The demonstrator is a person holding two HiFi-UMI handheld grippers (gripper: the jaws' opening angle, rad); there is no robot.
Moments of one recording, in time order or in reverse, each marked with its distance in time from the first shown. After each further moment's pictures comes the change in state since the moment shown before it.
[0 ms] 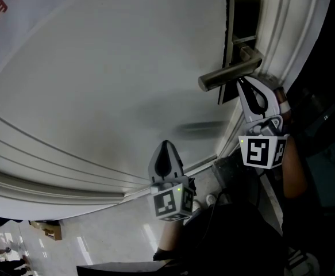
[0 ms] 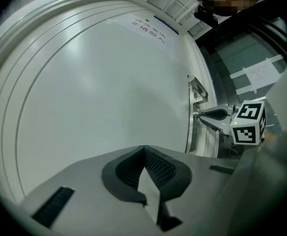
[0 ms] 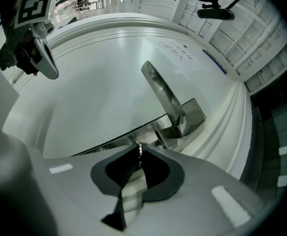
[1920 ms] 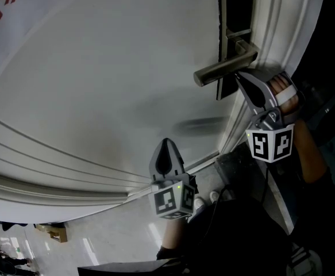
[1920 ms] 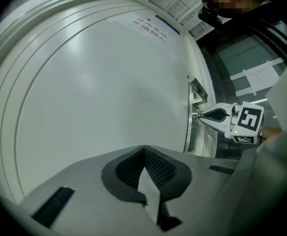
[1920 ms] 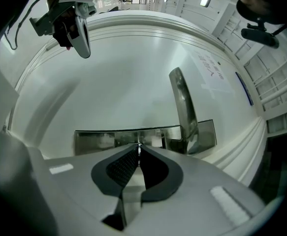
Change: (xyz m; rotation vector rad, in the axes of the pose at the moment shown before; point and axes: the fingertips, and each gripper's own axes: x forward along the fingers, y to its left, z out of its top) left arm -0.002 -0.002 -0.002 -0.022 0.031 -0.009; right arm -0.002 0.007 -0.002 -0.387 -0.001 0.105
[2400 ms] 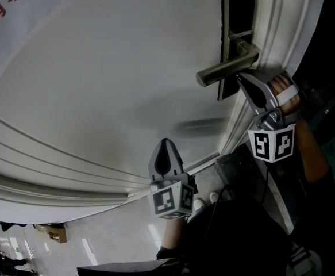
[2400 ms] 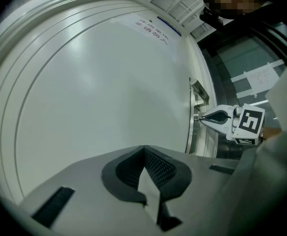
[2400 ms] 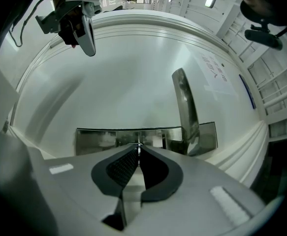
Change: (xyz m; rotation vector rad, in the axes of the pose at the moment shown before) left arm 0.000 0.004 0.004 0.000 -0.032 -0.013; right arm -0.001 0.001 -0.001 -0.037 0.008 0.018
